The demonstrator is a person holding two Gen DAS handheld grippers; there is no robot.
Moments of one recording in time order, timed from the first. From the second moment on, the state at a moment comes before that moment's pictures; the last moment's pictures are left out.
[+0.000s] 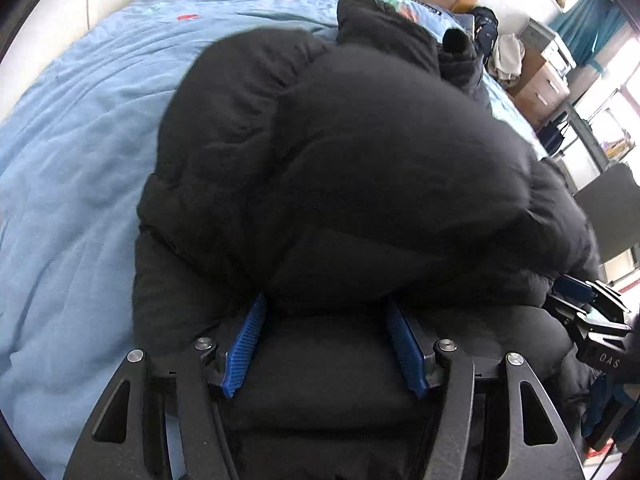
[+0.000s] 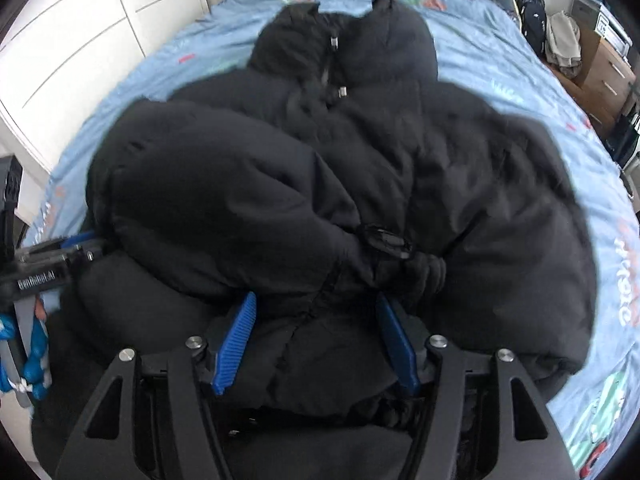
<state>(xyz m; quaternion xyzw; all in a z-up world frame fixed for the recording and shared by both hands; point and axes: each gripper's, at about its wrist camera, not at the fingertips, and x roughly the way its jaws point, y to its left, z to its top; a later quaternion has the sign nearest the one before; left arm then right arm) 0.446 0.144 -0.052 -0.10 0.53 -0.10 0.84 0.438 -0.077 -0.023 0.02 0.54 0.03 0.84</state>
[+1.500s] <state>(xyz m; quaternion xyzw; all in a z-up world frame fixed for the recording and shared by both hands) 0.461 0.133 0.019 -0.03 0.48 -0.04 0.88 0.451 -0.059 0.021 -0.04 0.50 0.07 0.86</state>
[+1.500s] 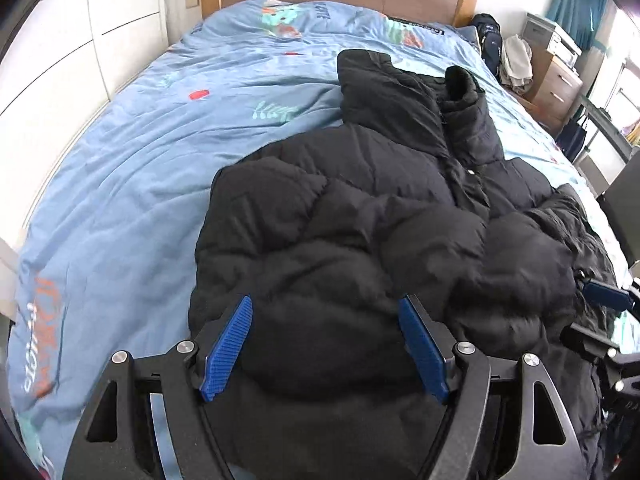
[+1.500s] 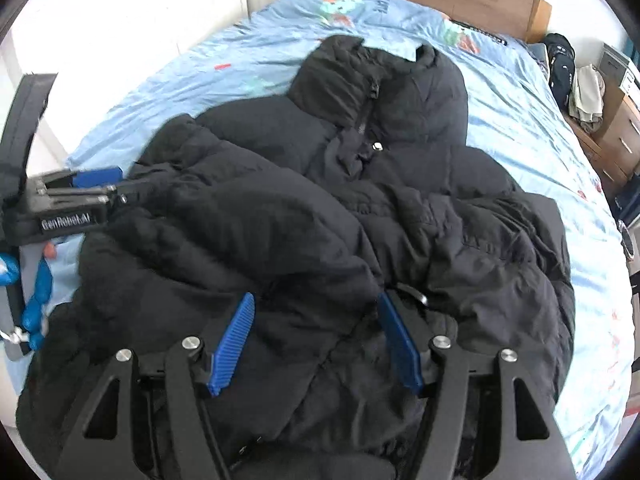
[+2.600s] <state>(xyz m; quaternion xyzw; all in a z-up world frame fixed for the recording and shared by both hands) 0.420 0.116 -0.023 -0.02 0.50 -0.03 0.87 0.416 -0.075 -0.021 -0.01 0.52 0.03 0.85</state>
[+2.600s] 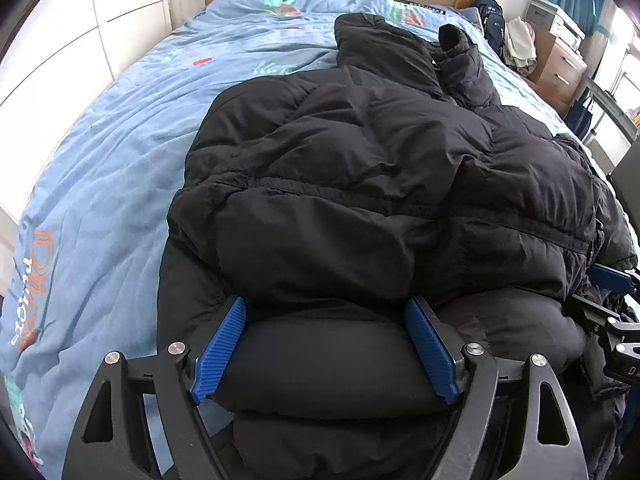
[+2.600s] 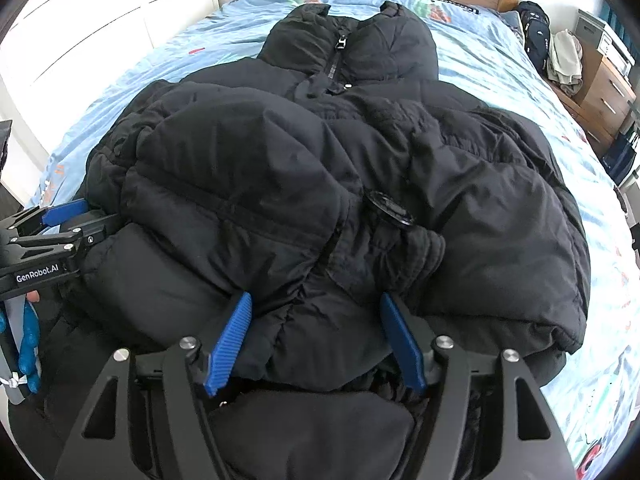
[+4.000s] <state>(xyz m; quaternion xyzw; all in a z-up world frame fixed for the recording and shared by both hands) 0.519 0.196 0.056 -0.12 0.47 -0.10 0.87 0.506 -0.189 0.074 0.04 0.46 0.06 0.88</state>
